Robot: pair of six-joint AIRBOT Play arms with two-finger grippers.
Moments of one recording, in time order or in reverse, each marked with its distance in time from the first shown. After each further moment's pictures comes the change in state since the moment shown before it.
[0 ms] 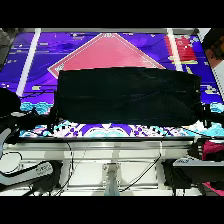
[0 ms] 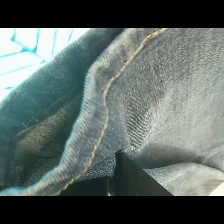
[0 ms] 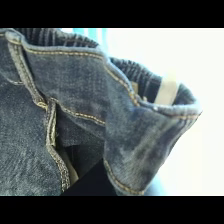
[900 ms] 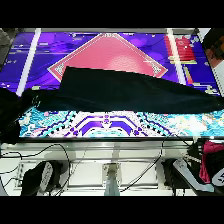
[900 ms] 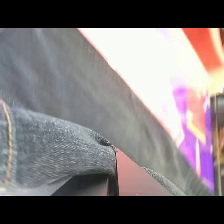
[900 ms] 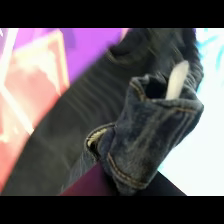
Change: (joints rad) left arm -0.006 0.660 0.040 -0.233 0.115 0.288; right arm -0.031 0.551 0.071 0.019 0.102 0.082
